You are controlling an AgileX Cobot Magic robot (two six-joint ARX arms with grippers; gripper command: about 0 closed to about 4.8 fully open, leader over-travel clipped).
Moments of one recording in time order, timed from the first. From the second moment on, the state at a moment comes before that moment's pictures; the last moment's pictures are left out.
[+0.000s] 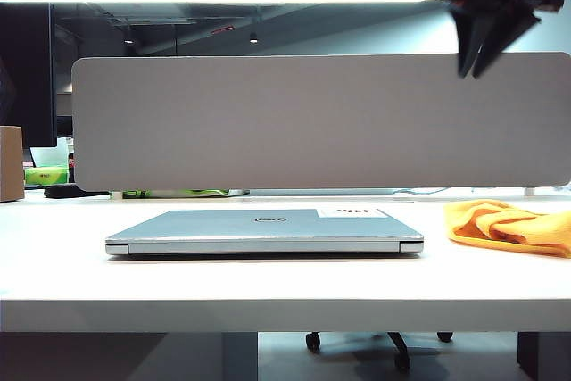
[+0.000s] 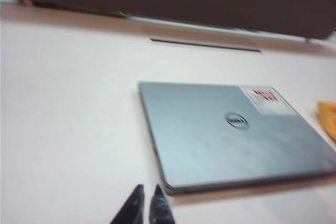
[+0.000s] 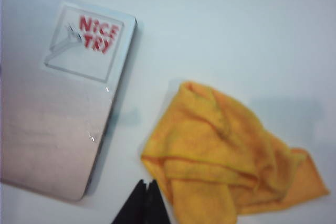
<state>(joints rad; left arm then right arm) -0.01 0.28 0.26 -0.11 0.27 -0.16 0.16 1.73 1.78 -1.02 -0.02 -0.09</state>
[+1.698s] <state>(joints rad) -0.01 0.01 0.00 0.12 0.18 -0.07 0.17 0.88 0.63 -0.03 0.06 0.15</state>
